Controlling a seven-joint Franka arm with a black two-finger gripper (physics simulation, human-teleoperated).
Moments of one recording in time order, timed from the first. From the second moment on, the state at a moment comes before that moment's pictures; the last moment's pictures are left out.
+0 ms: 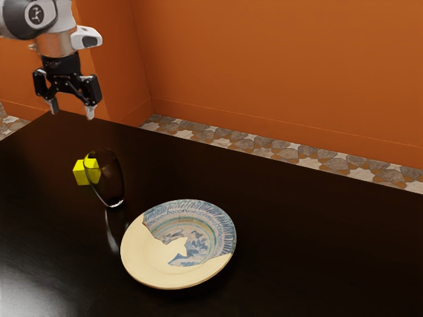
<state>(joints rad) -0.17 -0.10 0.30 -1.69 0.13 1.55 -0.12</state>
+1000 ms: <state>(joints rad) 0.19 0.58 0.32 -1.37 -0.07 1.84 -0.19</state>
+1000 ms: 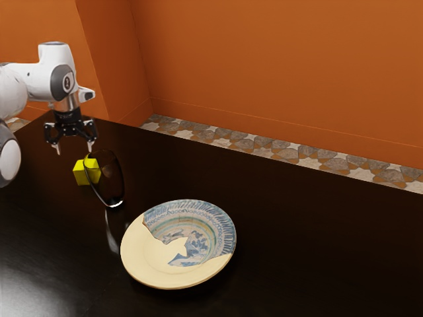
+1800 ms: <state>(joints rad) 0.26 0.78 0.29 -1.26 -0.14 2.00 -0.08</state>
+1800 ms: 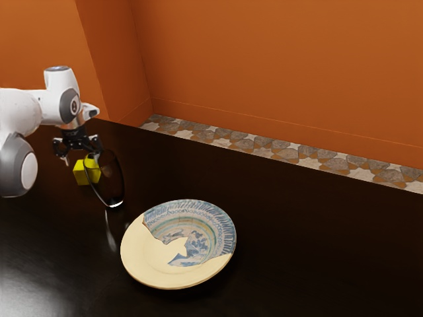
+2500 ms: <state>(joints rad) 0.30 0.85 0.27 -1.24 -0.18 2.09 0.07</state>
